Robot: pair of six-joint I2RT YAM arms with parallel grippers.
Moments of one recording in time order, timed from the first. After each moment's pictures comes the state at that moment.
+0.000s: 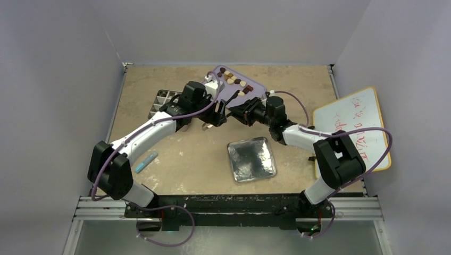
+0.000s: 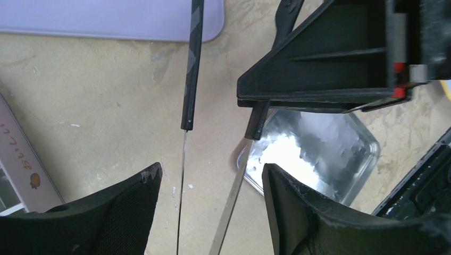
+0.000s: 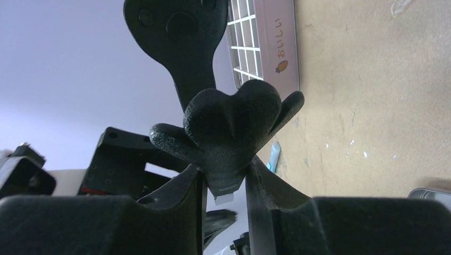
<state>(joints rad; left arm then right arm) -0.57 1.49 1.19 -0.35 0.22 -0.14 0.45 1.60 0.80 0.49 -0.42 1.48</state>
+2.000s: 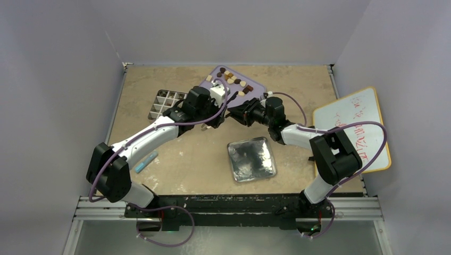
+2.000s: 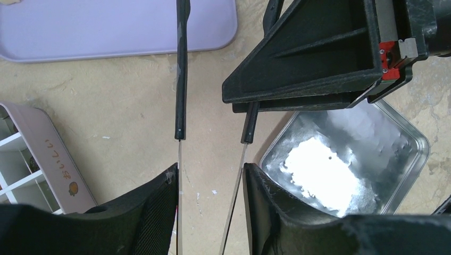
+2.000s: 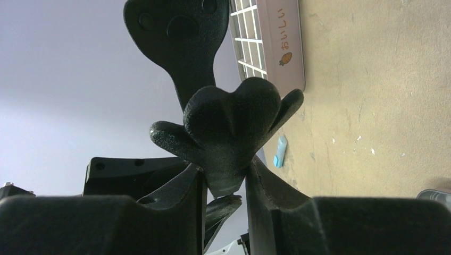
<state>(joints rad) -0.64 1.48 1.15 -0.30 0.09 -0.01 0.45 1.65 0.80 0.56 -0.47 1.53</state>
